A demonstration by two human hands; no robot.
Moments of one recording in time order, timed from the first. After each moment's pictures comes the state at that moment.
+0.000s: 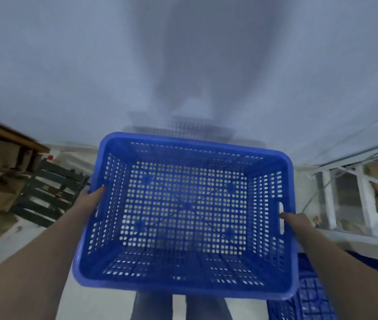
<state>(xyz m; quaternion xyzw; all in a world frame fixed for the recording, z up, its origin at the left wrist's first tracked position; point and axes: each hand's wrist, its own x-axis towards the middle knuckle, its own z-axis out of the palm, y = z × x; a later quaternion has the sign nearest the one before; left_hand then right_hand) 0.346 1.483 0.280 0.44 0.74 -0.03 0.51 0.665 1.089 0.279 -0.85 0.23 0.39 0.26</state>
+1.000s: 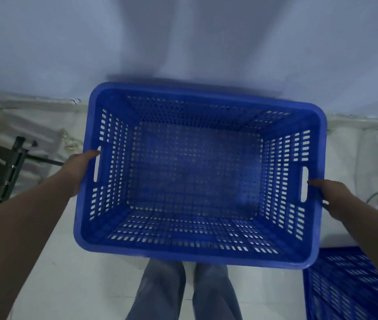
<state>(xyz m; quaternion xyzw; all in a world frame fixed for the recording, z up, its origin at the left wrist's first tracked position) 0.394 1.557 -0.027 0.43 0.72 -0.08 0.54 0.710 1.150 -0.009 -0.83 0.29 0.36 0.30</state>
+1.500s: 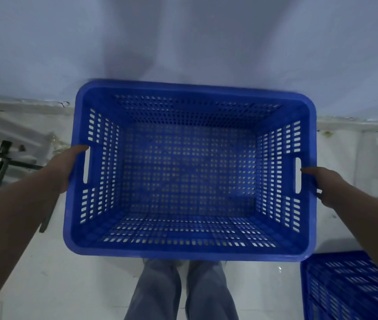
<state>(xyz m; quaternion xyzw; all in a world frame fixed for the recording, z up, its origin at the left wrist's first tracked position) 0.428 1.566 -0.028 0.41 0.73 -0.05 0.54 0.740 1.186 -0.023 -0.82 0.29 0.36 0.33</state>
